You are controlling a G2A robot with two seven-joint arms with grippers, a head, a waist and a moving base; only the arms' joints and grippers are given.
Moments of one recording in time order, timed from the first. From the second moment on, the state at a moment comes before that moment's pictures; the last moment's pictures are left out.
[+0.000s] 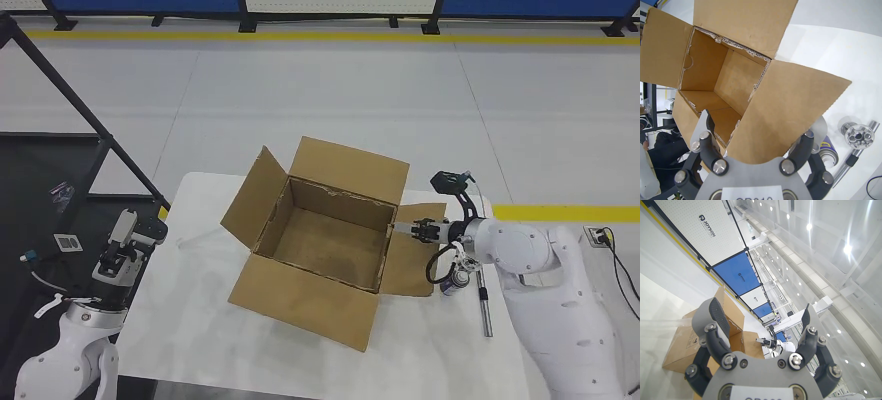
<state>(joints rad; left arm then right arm) 1.35 -1.25 -1.87 -1.85 -0.19 -0.31 -0.46 -0.71 -1.20 1.36 -1.46 -0.63 0.01 1.16</state>
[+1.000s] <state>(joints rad) 1.49 -1.21 -1.91 -1.79 0.04 -0.29 -0.86 -0.79 -1.15 1.50 -1.55 -0.59 -0.07 0.99</state>
